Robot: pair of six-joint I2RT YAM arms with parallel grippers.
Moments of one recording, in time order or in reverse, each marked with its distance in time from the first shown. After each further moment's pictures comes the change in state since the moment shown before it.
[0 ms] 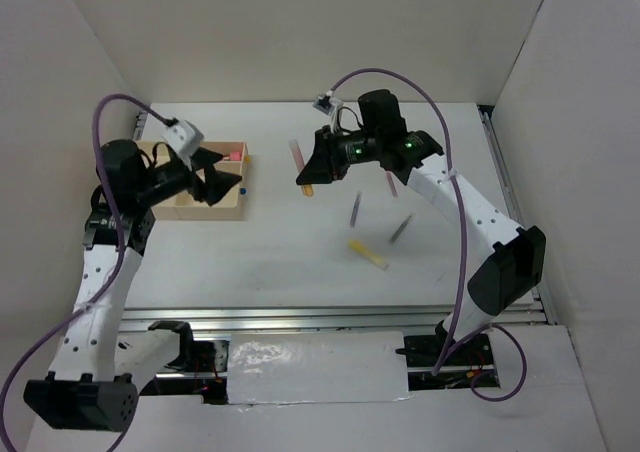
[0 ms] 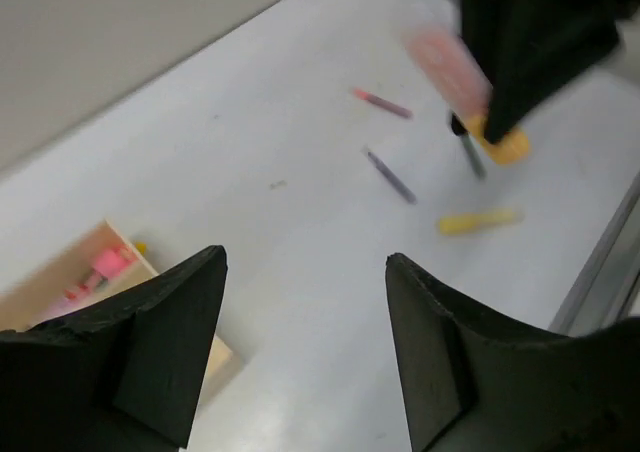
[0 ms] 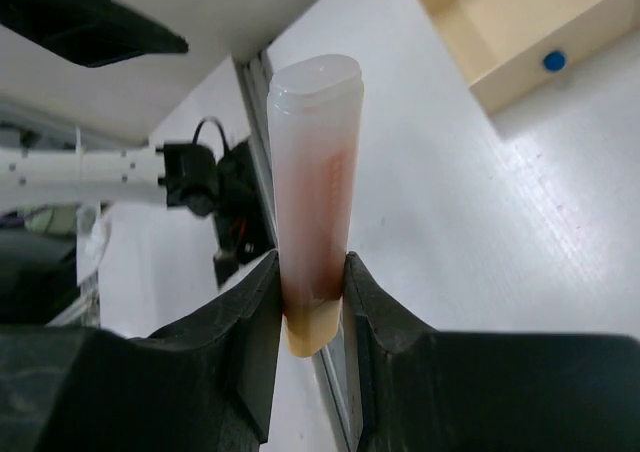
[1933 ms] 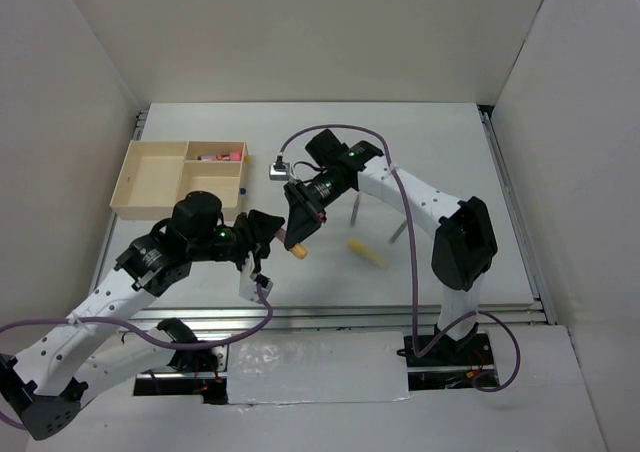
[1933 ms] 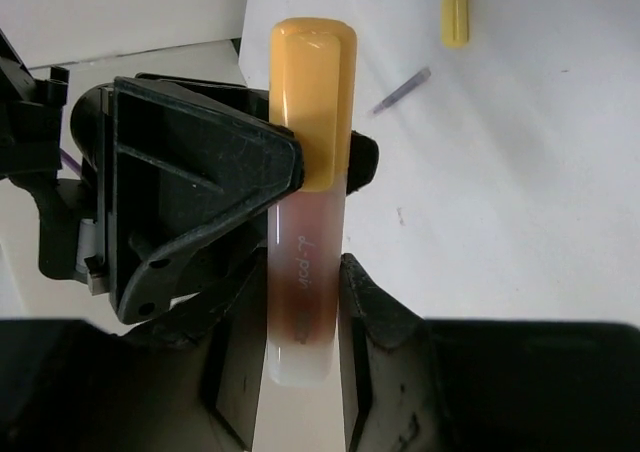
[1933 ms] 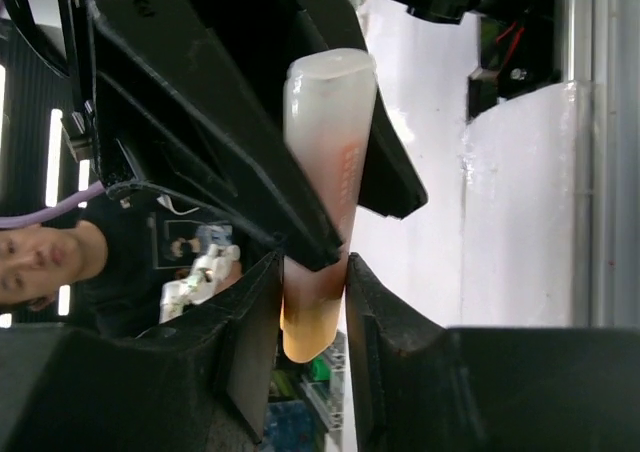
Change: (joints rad) left arm -0.680 -0.134 -0.151 -0.351 -0.270 1.730; right arm 0.156 0.257 0.060 -0.479 -0.571 -0.148
